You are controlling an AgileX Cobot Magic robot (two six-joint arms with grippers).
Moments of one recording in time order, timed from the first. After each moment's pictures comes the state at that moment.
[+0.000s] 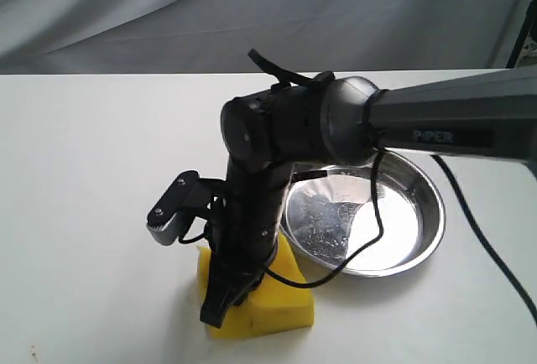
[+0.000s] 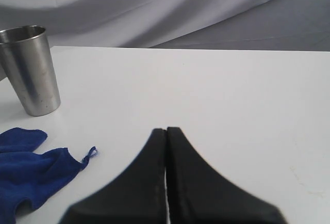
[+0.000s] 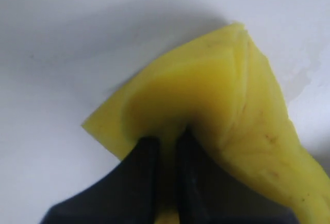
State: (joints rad) left arm 0.15 0.00 0.00 0.12 0.32 -0.07; right arm 0.83 2.09 -1.44 0.23 0.98 -0.55
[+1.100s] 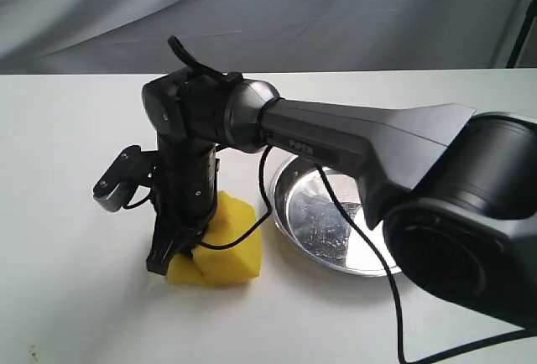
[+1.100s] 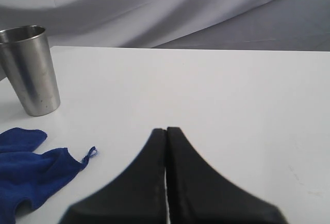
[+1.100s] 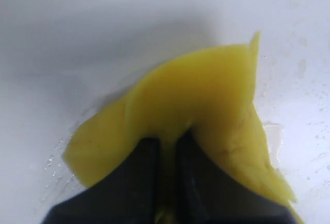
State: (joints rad) left arm 0.15 0.00 0.00 0.12 0.32 -0.07; right arm 0.85 2.45 -2.06 0.10 1.21 -0.51
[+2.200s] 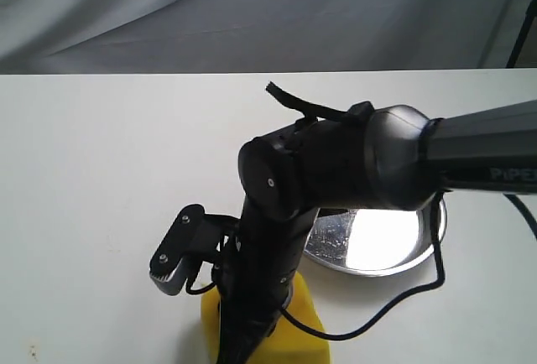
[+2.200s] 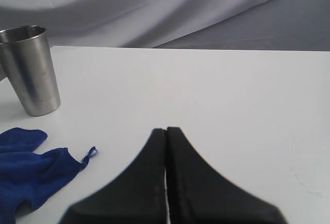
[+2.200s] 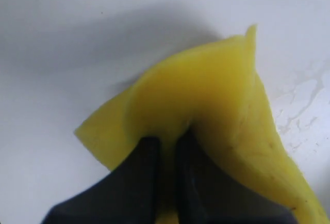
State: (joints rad) left arm 0.15 0.00 0.00 0.12 0.32 -0.07; right arm 0.89 1.94 -1.22 0.27 0.85 -0.57
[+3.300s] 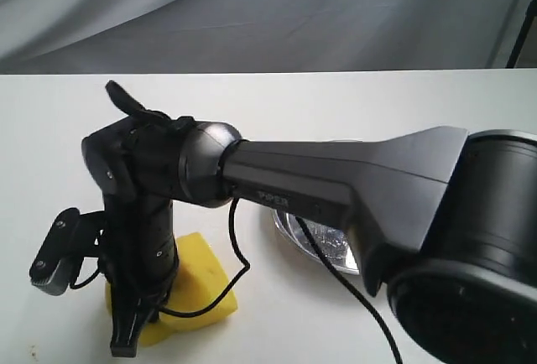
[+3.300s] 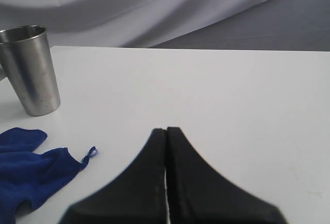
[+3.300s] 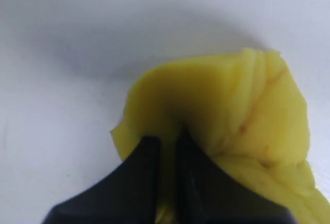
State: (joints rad) left arm 0.15 0.00 0.00 0.12 0.32 -0.07; right arm 1.01 2.38 -1.92 0.18 1.16 -0.63
